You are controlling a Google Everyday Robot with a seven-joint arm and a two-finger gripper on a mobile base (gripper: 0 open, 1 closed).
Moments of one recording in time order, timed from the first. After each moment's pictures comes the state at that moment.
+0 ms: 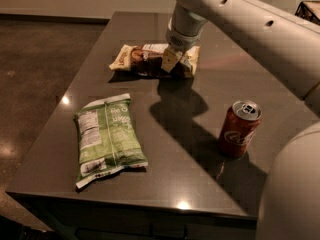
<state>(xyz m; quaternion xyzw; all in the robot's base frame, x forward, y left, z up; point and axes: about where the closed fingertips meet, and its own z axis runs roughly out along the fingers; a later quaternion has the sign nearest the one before) 0.711 -0.051 0.880 -0.49 0.84 -0.04 0.24</state>
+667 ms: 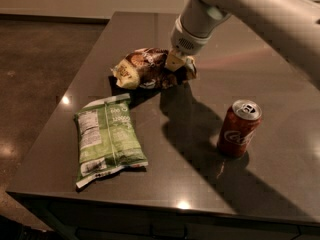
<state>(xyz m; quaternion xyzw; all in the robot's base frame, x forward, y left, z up) 0.646 -0.043 0.901 -0.56 0.79 0.02 0.25</state>
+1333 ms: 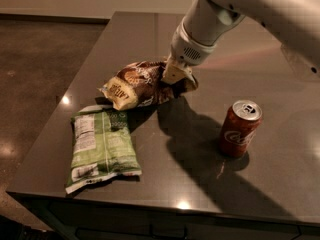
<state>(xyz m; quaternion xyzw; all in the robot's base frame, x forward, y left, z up) 0.581 -0.030 0.906 -0.62 0.74 0.07 0.23</state>
